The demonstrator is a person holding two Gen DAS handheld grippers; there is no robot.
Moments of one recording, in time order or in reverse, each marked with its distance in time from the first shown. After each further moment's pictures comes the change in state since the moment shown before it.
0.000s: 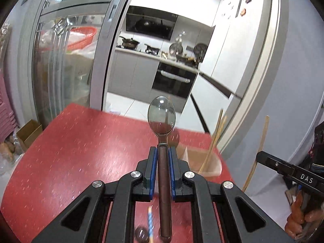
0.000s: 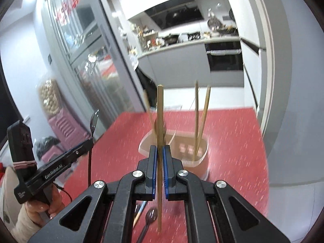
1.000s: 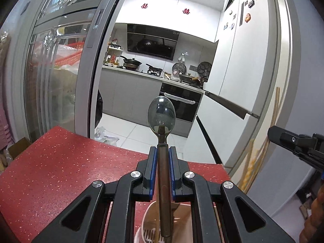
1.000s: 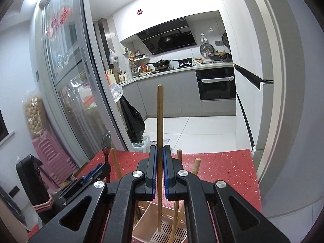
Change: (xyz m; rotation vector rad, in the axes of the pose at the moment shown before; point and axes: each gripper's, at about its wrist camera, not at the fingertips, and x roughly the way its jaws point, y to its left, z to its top) left arm 0.127 -0.018 0.013 0.033 -0.176 0.056; right arm 0.078 -0.022 0.066 -0.036 -0.186 -0.081
